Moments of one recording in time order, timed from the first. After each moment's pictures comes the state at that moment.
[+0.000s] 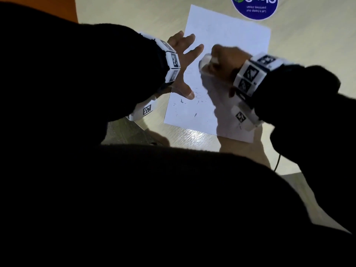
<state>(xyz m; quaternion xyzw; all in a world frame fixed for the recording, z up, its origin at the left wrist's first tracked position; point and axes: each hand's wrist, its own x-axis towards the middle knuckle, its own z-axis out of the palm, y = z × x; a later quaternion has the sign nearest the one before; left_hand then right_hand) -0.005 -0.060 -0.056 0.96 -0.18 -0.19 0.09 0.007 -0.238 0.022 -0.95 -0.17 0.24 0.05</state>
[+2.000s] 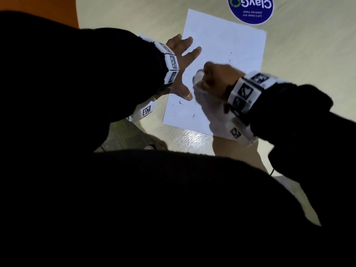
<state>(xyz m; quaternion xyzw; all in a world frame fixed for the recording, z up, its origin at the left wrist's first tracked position) -0.003 -0.064 -0.048 0.96 -0.17 -0.22 0.07 -0.014 -0.240 0.015 -0.95 -0.18 0.24 0.04</state>
